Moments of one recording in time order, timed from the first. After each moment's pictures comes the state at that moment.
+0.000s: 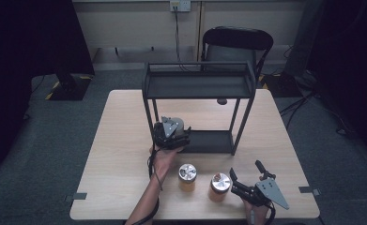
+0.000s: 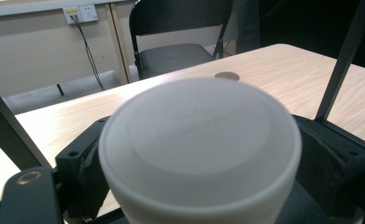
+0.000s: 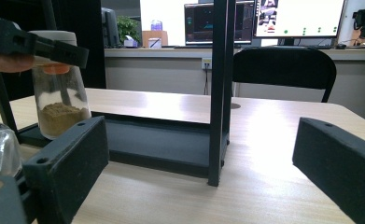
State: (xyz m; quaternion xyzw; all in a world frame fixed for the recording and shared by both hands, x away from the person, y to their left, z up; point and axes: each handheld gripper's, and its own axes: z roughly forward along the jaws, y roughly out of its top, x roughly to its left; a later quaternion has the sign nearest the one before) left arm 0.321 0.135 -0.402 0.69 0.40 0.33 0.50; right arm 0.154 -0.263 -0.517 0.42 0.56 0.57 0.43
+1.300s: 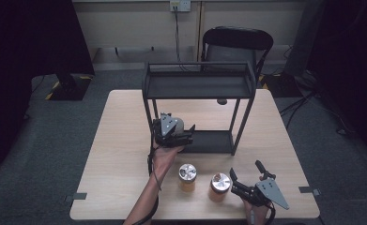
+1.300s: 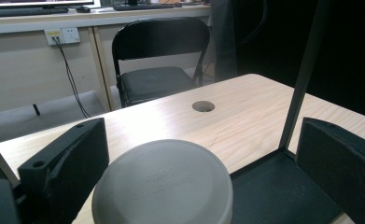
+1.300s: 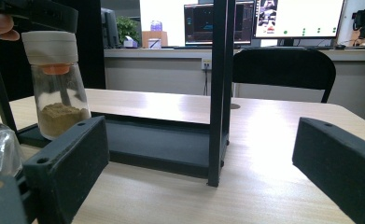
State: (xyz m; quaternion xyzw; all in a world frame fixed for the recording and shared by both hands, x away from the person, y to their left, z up) left arm 0.315 0.147 -0.388 0.68 0.37 0.32 0.54; right arm 0.154 -0.263 -0.518 0.42 0.56 0.57 0.43
